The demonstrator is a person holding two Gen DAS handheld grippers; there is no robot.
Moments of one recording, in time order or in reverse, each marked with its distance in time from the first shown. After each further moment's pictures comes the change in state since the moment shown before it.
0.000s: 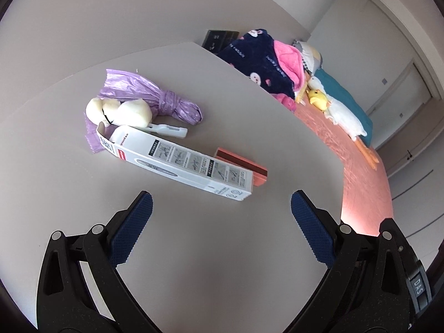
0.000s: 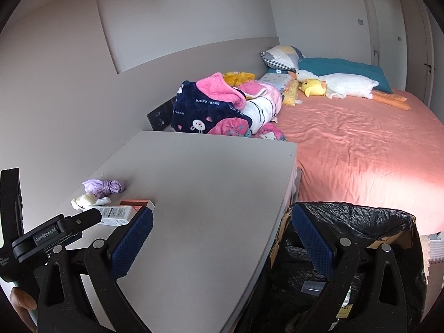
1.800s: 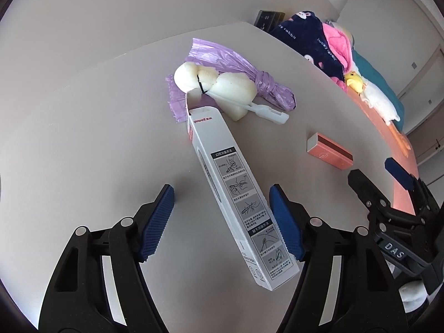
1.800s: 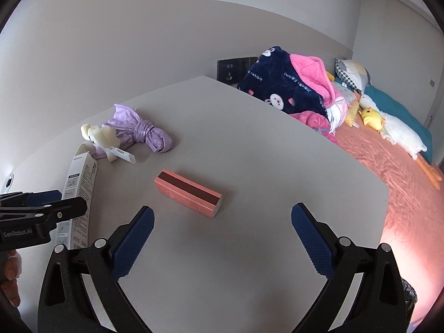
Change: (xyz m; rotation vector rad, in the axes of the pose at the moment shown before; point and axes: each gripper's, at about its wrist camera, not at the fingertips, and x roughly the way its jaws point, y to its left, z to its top) left arm -0.003 0.078 -0.001 0.026 0.118 0.166; right arm 0.105 0.129 -0.015 -0.479 0.163 0.064
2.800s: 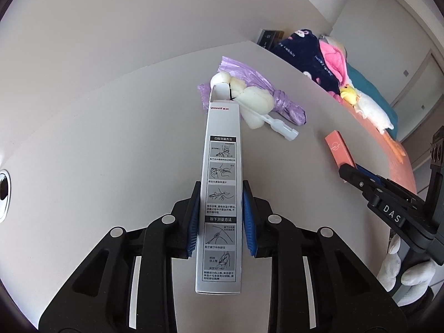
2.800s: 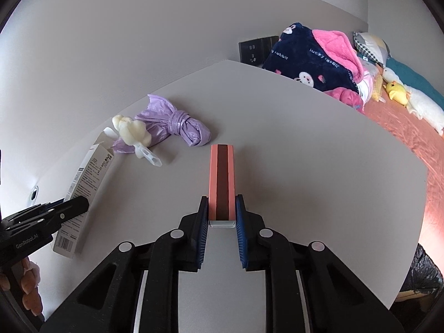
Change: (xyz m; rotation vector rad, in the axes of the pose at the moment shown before) left arm -0.026 0.027 -0.015 0.008 -0.108 -0.032; right arm -0.001 0.011 -0.003 0.134 0.072 0.191
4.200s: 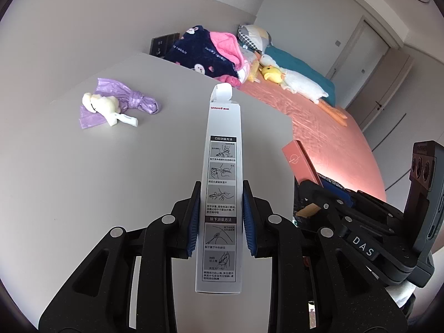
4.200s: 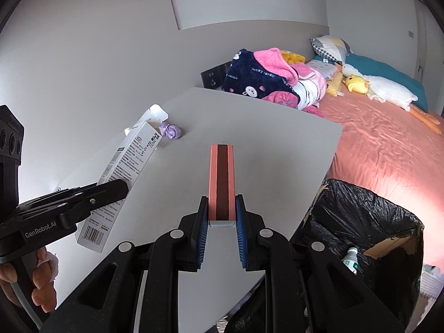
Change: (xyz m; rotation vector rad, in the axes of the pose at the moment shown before) left arm -0.064 -0.128 -0.042 0.236 -0.004 -0.280; right arm -0.140 -0.044 -0.075 0.124 -0.121 -0.090
